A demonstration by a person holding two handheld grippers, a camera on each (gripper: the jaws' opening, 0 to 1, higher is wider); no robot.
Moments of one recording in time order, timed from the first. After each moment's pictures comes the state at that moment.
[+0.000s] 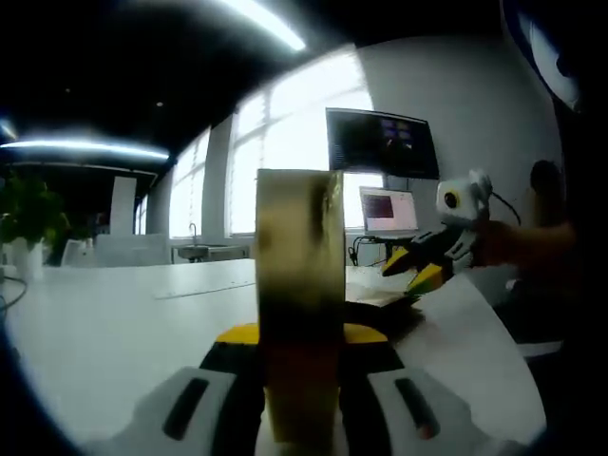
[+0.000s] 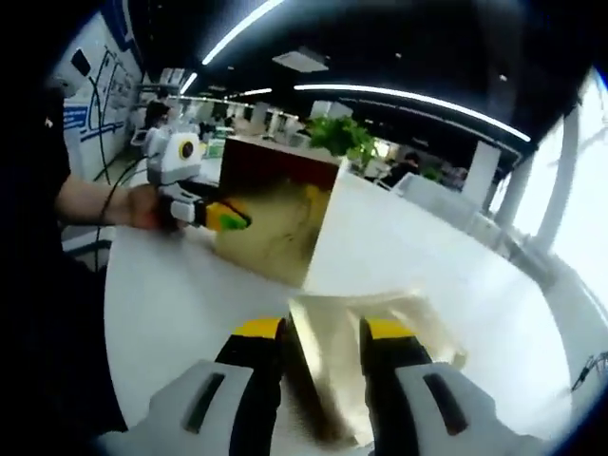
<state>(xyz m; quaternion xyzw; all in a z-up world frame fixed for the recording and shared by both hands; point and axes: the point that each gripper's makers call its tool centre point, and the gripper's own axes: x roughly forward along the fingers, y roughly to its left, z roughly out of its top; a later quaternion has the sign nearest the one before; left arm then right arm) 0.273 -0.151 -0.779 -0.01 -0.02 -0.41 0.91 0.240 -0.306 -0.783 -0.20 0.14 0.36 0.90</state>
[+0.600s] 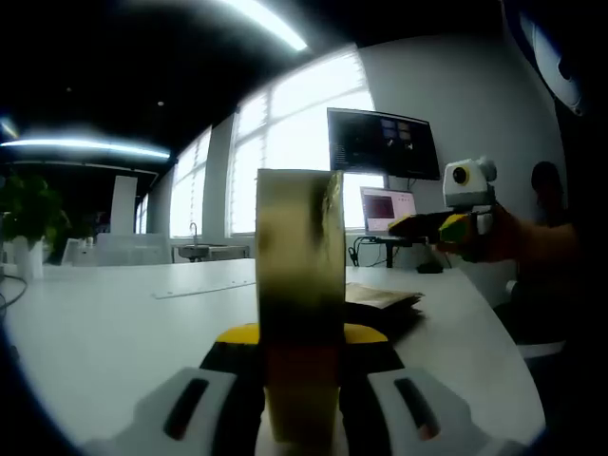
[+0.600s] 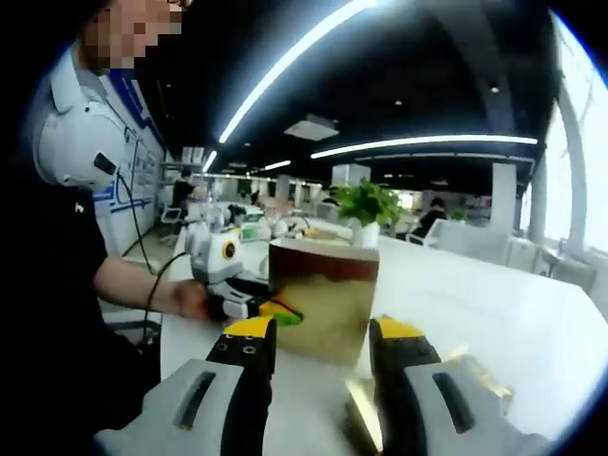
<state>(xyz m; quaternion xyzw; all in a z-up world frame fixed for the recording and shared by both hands) 0.274 -0.149 -0.779 -0.01 -0.02 -0.41 0.91 0.216 -0.263 -0.723 -0.07 0.03 0.45 0.89</state>
